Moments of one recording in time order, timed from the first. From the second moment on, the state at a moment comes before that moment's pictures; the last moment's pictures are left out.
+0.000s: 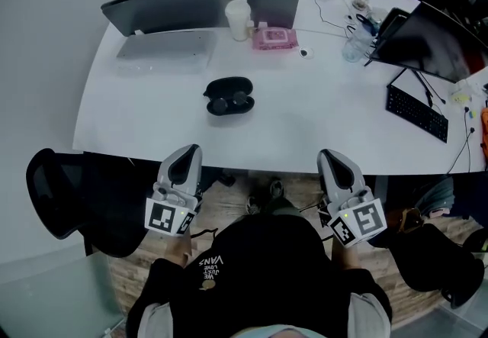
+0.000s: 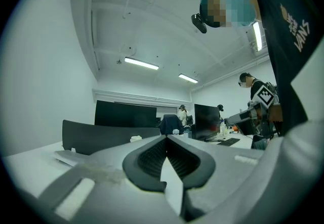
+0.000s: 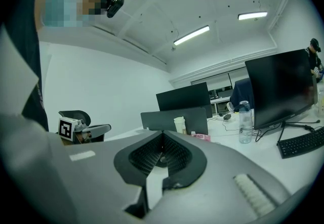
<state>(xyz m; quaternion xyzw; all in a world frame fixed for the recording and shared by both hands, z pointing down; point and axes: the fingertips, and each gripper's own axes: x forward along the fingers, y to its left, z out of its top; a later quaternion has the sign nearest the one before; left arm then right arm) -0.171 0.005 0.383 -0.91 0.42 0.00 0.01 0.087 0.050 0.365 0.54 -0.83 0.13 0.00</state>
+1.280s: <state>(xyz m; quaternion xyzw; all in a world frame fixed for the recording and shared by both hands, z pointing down) -0.115 -0.053 0.393 -0.89 0.45 -0.03 0.02 0.130 -0.004 0.384 0.48 -0.87 0.15 0.00</state>
